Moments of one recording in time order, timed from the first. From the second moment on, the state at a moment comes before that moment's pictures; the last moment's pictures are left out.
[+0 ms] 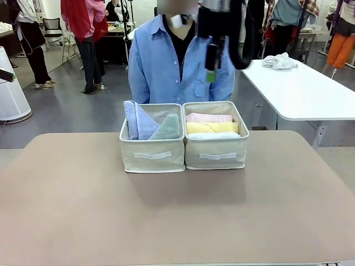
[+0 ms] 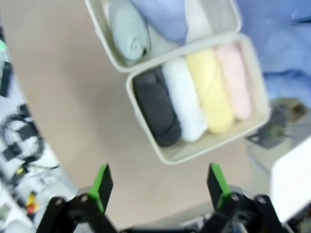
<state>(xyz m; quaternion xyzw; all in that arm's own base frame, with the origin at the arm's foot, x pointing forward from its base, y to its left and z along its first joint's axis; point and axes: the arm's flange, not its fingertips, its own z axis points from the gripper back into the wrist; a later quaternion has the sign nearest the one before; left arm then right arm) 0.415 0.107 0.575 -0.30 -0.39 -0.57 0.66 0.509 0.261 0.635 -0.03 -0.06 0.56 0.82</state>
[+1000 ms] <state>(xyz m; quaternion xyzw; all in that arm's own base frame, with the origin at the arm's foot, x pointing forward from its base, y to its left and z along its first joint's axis) 0.415 0.107 0.575 -0.30 -0.39 -0.57 0.66 0.451 0.163 0.565 -0.02 -0.12 0.50 0.86</state>
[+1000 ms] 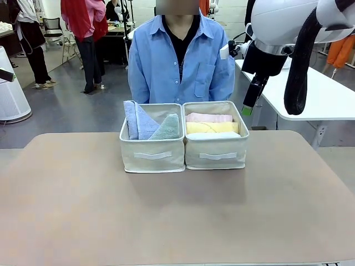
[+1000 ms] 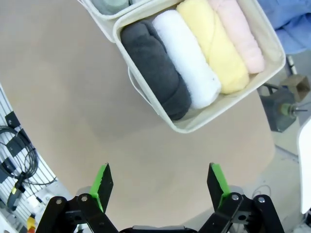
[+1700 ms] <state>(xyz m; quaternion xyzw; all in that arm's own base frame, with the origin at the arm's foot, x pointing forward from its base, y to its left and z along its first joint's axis) 0.415 0.107 0.575 -0.30 -0.39 -0.57 0.66 0.451 0.068 0.594 0.11 -0.16 0.61 0.77</state>
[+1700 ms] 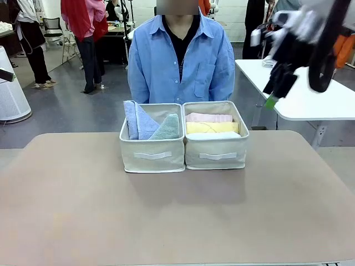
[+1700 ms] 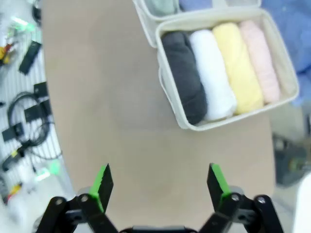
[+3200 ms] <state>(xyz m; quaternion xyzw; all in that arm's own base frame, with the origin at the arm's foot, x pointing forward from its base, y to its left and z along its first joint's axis) 0.415 0.107 0.575 -0.30 -0.39 -0.57 0.66 0.450 -0.188 0.551 0.34 -0.38 0.59 0.62</state>
